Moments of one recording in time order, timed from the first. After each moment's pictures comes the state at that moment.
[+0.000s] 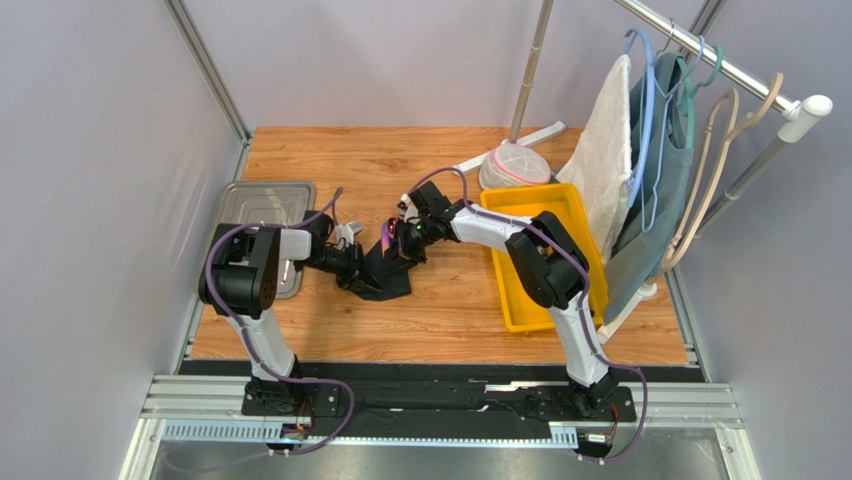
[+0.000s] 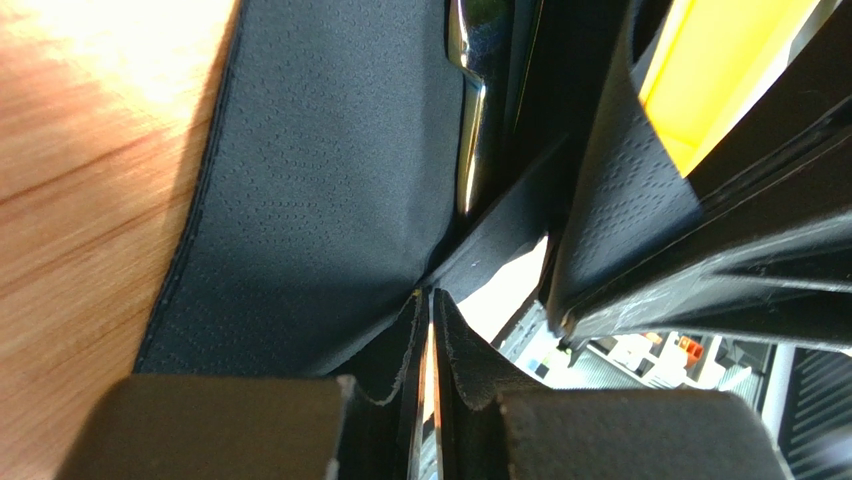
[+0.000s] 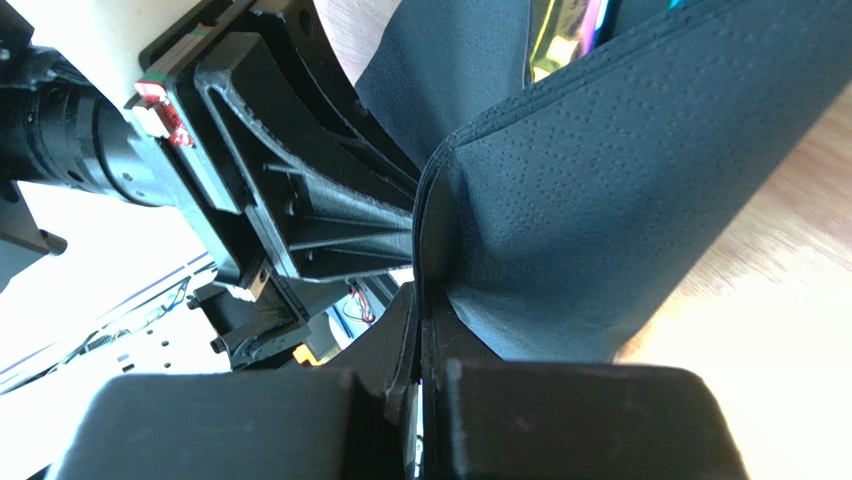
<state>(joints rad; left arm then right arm) -0.10 1.83 0.83 -0.34 0.89 -0.29 0.71 2.21 1.58 -0.34 -0.74 0.87</state>
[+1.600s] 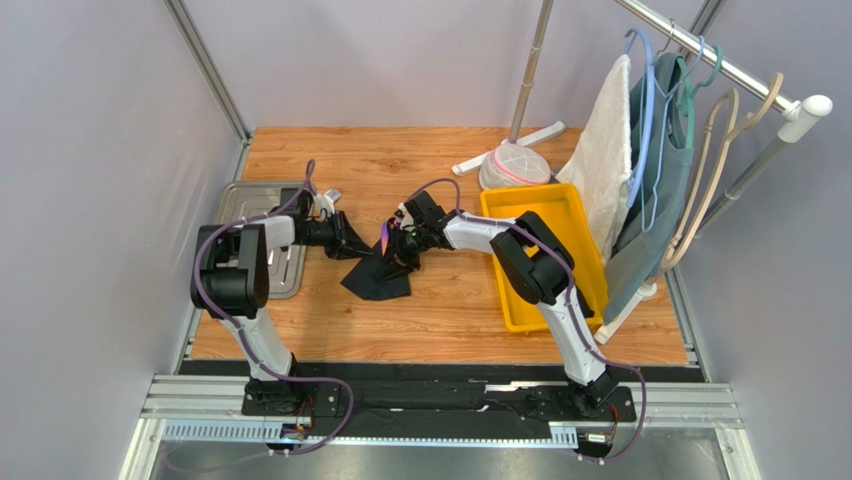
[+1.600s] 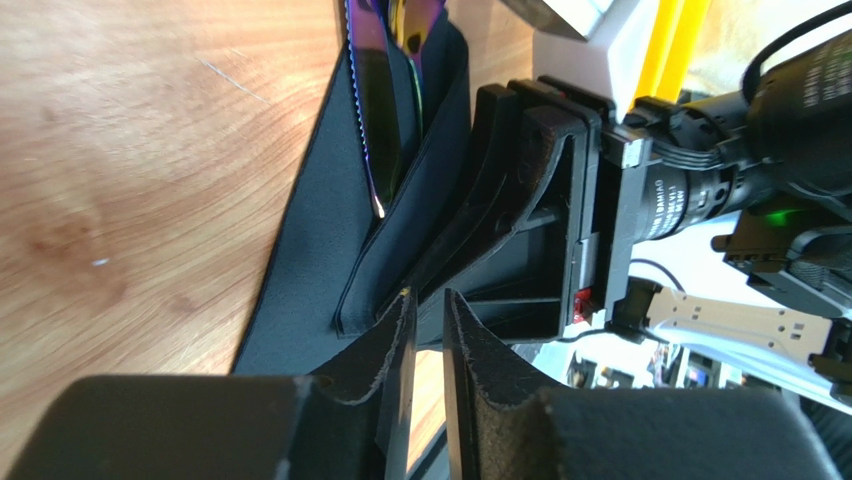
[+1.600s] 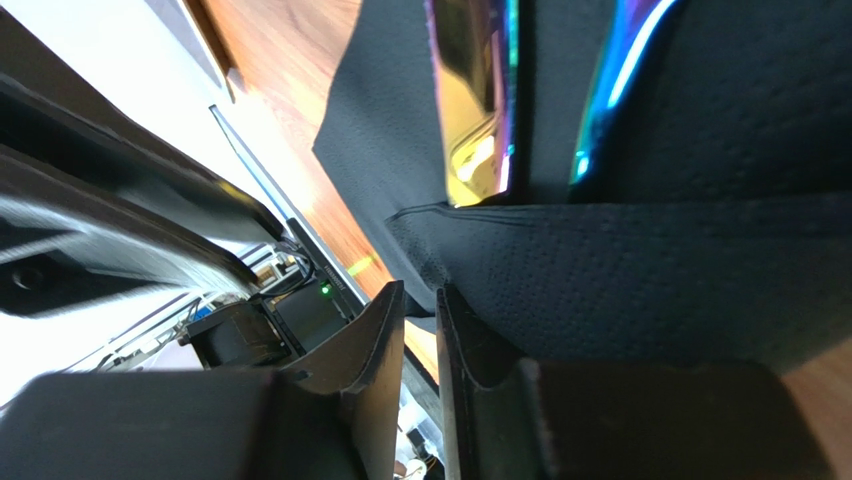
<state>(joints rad) 0.02 1.81 0.96 -0.25 0.95 -0.37 0.73 2.32 1.59 -0.20 -0.74 0.96</state>
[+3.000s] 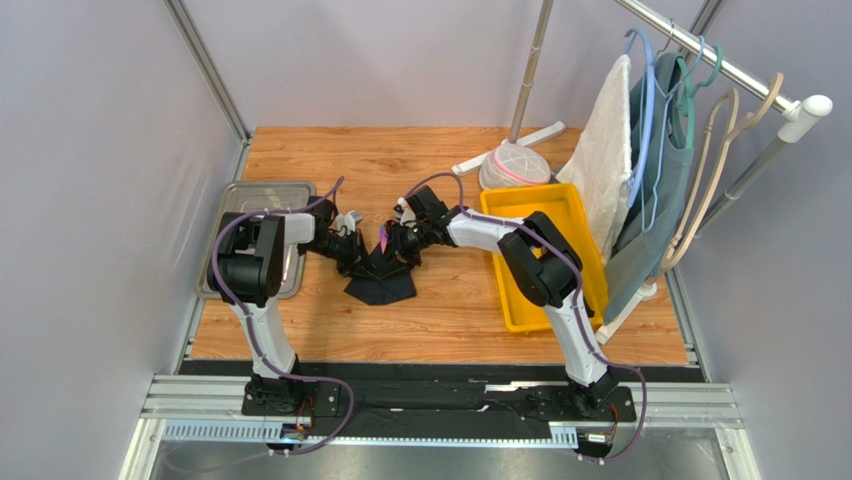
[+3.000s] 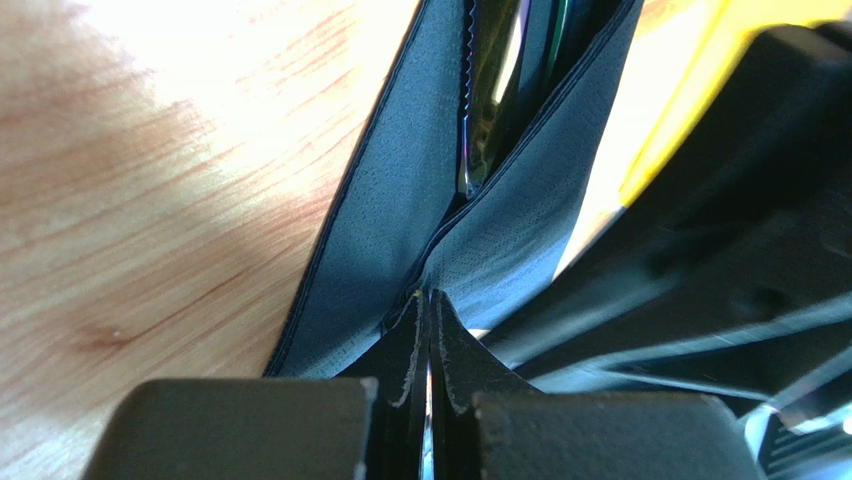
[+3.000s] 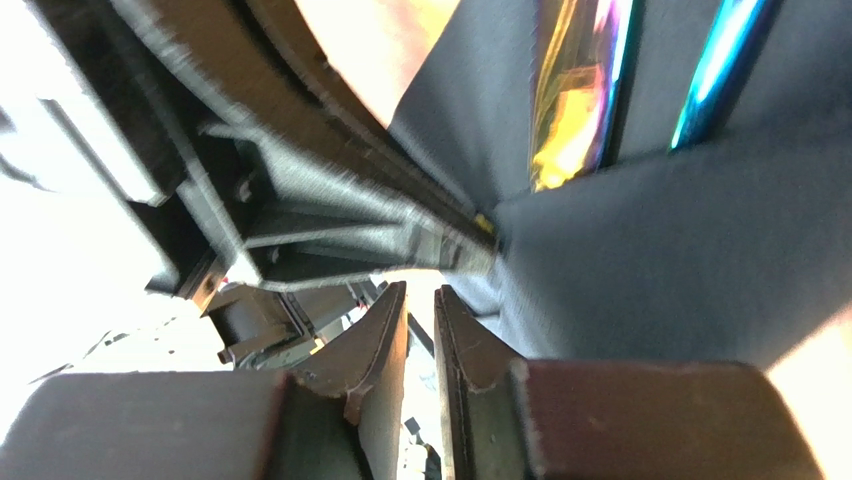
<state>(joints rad) -0.11 1.93 1.01 -0.47 0.83 -0.31 0.72 2.27 1.58 -0.21 -0.76 0.94</state>
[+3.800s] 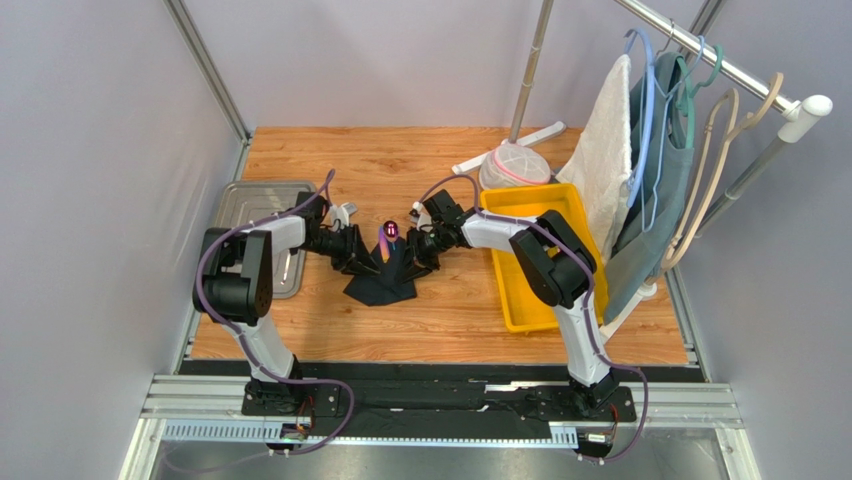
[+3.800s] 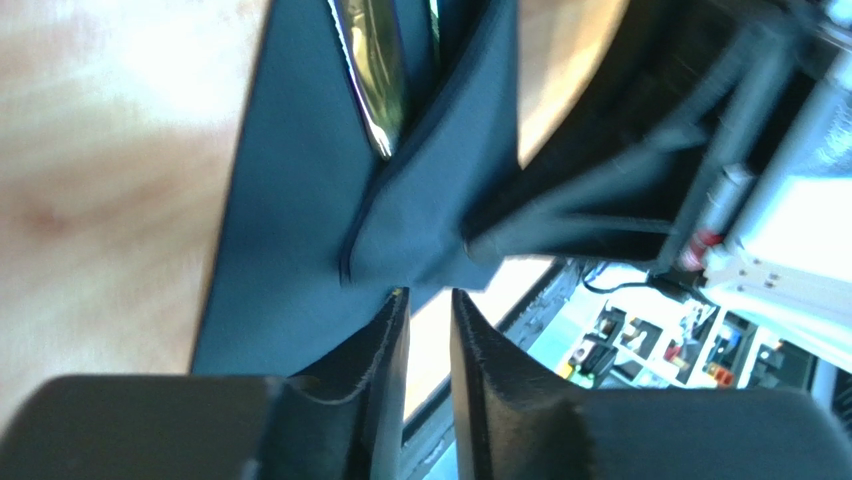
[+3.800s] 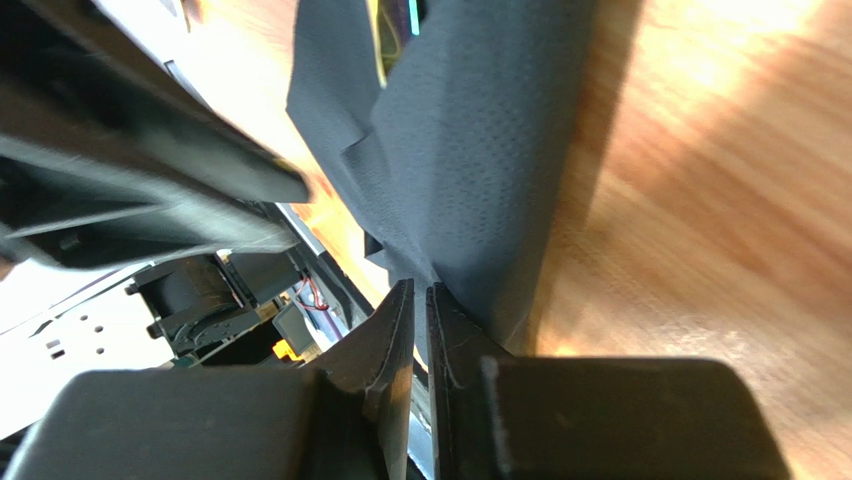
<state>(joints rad) -0.08 1.80 0.97 -0.48 0.84 -0.28 0.67 2.18 1.44 -0.27 -0.75 0.78</state>
